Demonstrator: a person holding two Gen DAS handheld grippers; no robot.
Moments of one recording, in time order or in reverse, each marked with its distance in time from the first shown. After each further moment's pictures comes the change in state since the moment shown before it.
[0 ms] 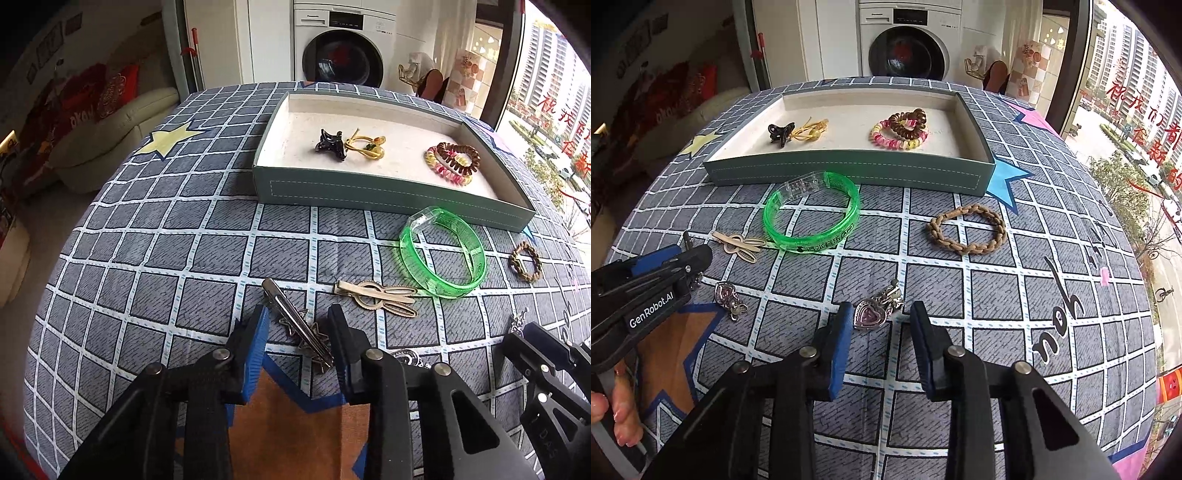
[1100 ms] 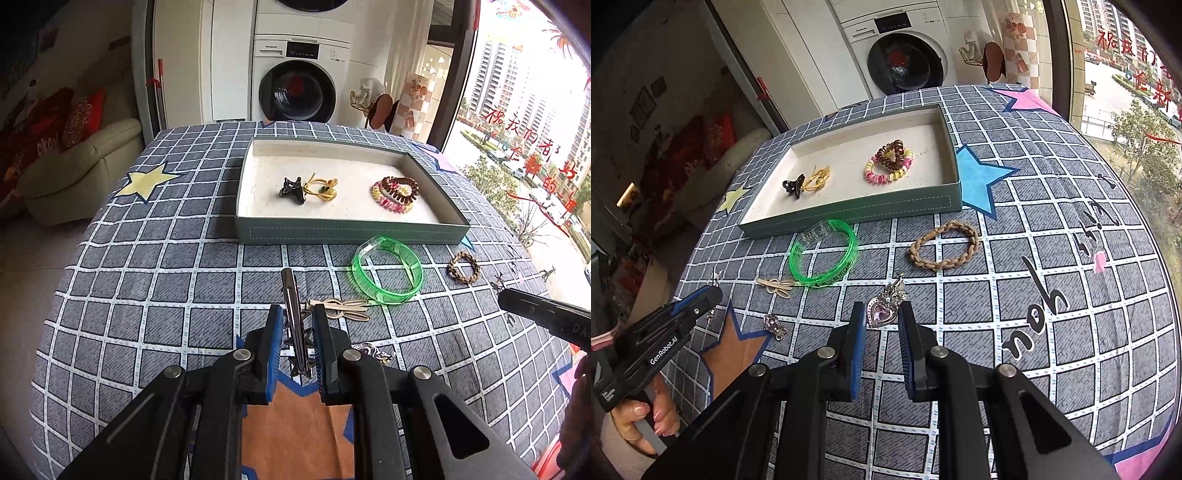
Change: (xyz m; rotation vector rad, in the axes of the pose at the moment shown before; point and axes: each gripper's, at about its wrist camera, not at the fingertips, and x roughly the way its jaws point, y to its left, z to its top) left arm -0.051 0.014 0.008 0.076 -0.117 -0.180; right arm -0.039 -0.061 0.015 0.180 -0.028 0.250
